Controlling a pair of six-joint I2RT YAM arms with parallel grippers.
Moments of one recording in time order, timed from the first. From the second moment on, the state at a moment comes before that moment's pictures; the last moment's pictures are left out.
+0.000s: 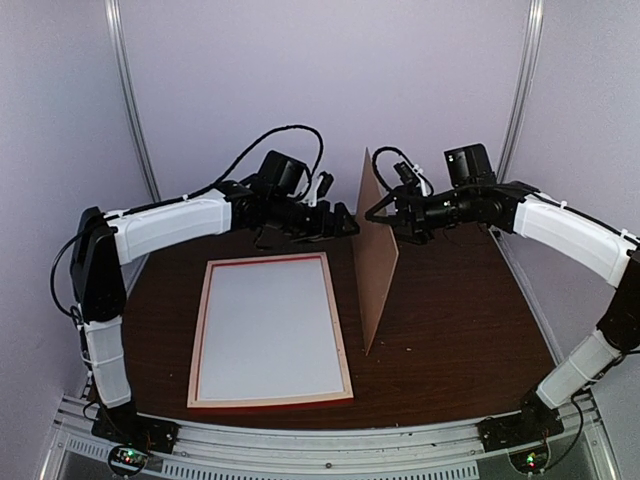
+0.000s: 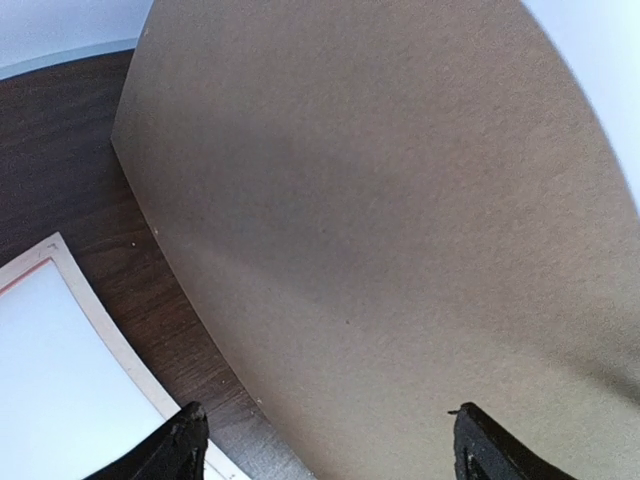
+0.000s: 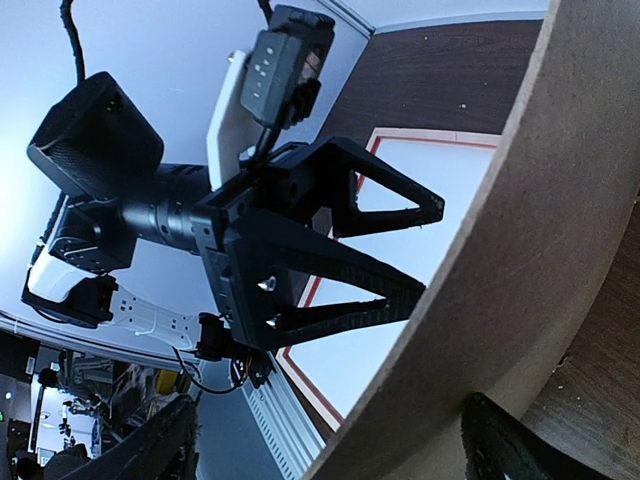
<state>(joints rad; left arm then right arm) -0.78 1.97 1.75 -0.37 0.33 -0.55 0.49 1.50 1.36 -0.40 -0.75 0.57</state>
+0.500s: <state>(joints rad) -0.78 1.93 1.93 -0.37 0.33 -0.56 0.55 1.54 1.39 -0.36 -0.75 0.59</state>
